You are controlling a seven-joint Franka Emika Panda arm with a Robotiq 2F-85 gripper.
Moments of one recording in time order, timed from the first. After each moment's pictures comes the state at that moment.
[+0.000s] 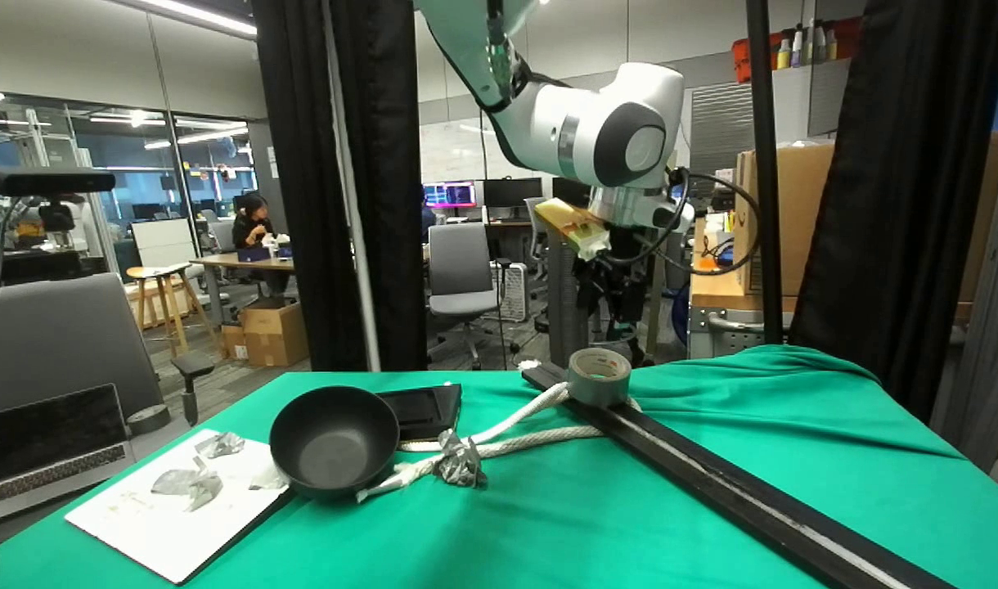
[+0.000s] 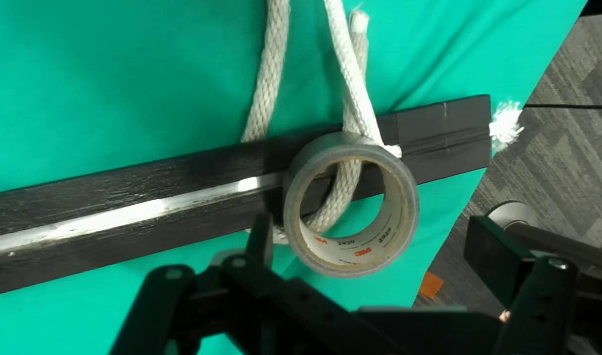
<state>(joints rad) -0.06 0.47 -0.07 -1.63 0.33 2.19 0.44</state>
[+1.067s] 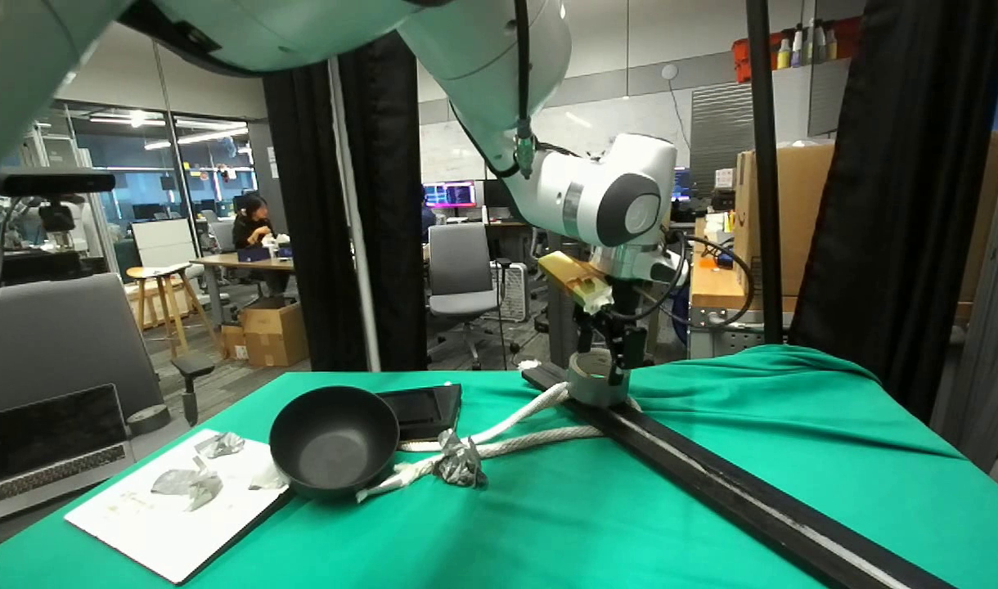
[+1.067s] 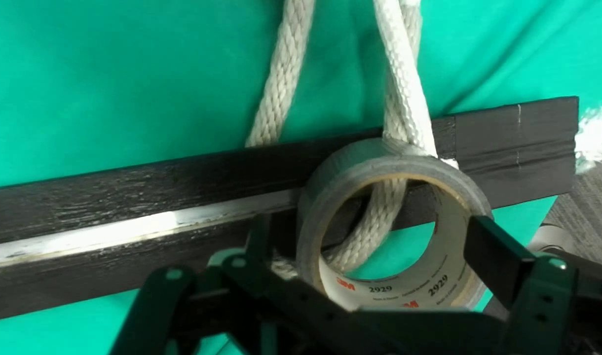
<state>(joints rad) -0.05 0.64 -0.07 -1.54 0.31 2.22 0.43</state>
